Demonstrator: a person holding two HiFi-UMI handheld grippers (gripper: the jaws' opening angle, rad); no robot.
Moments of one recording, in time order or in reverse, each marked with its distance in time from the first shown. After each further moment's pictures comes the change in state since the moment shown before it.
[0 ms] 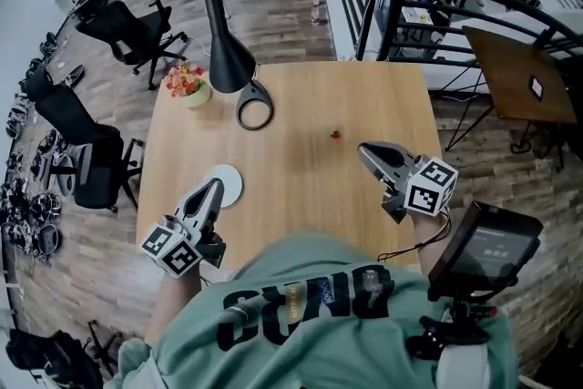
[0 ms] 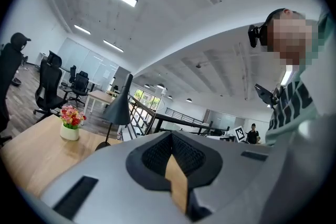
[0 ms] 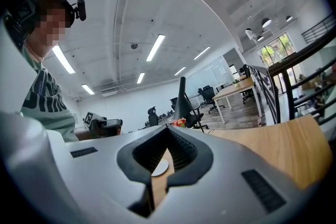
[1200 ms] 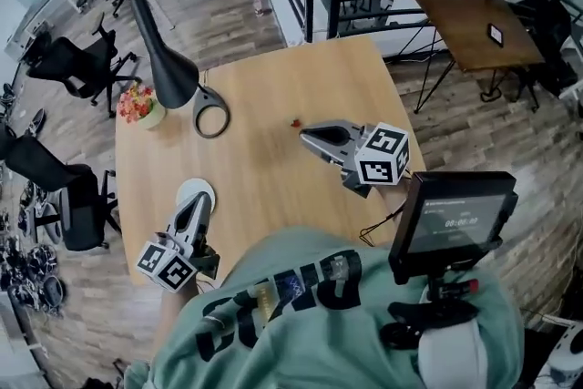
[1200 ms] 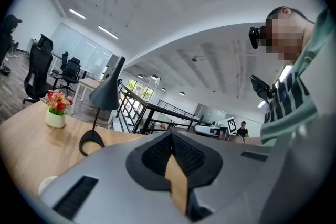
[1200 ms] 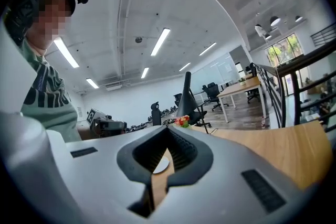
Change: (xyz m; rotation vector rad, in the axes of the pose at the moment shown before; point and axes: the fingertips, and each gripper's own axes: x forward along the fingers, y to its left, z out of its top) left arm 0.034 -0.007 -0.029 -0.047 0.094 -0.087; right arm 0.039 0.007 0.001 -0.043 0.071 0.052
